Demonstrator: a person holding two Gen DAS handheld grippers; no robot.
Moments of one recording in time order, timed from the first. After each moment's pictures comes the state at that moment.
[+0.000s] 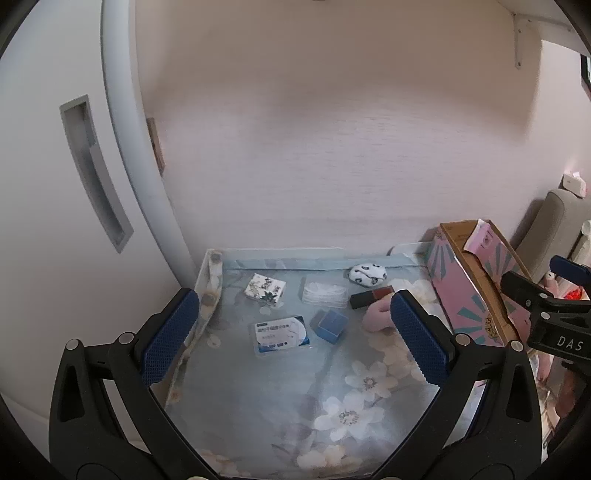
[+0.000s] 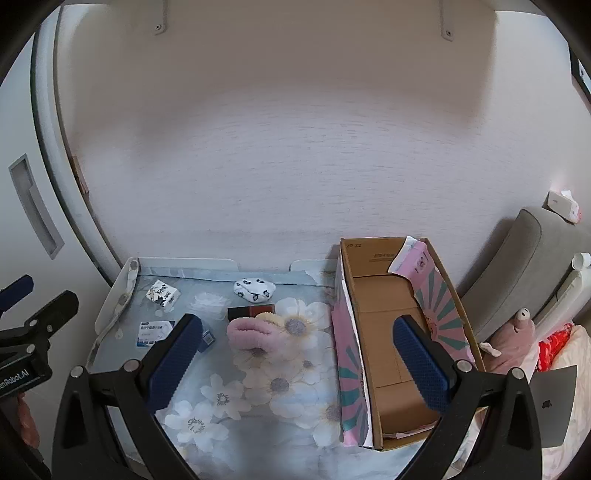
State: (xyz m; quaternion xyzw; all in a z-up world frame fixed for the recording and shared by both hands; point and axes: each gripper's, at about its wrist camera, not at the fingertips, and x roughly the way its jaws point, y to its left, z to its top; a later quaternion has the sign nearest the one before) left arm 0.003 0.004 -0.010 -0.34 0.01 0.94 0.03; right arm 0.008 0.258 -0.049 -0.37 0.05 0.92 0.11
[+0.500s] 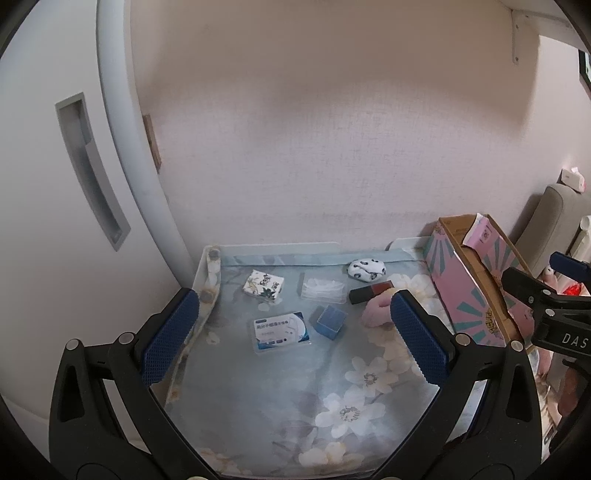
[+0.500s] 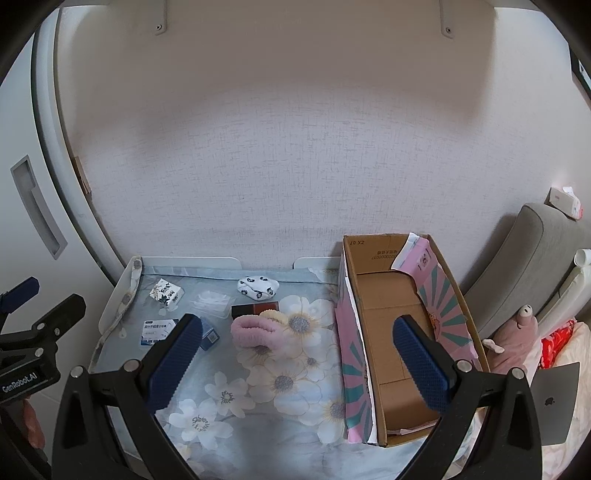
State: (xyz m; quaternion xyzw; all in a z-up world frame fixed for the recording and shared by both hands) left arm 0.004 0.001 -0.014 -0.35 0.01 0.94 0.03; right arm 0.009 0.254 -0.049 -0.37 0.06 0.92 0.11
